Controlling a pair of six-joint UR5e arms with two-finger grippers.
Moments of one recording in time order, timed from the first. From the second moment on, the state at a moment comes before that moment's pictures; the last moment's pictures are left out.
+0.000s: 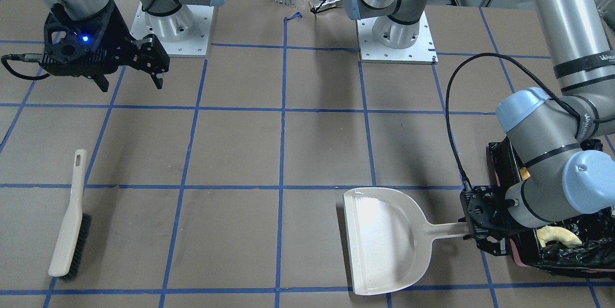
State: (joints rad) left arm -1.32 -2.12 -1.41 -1.24 1.51 1.77; right arm 1.53 -1.60 1.62 -1.61 -1.56 -0.12
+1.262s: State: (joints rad) left arm -1.33 -2.11 -1.41 -1.21 1.59 1.80; right arm 1.53 -1.60 1.62 -1.61 -1.56 -0.12
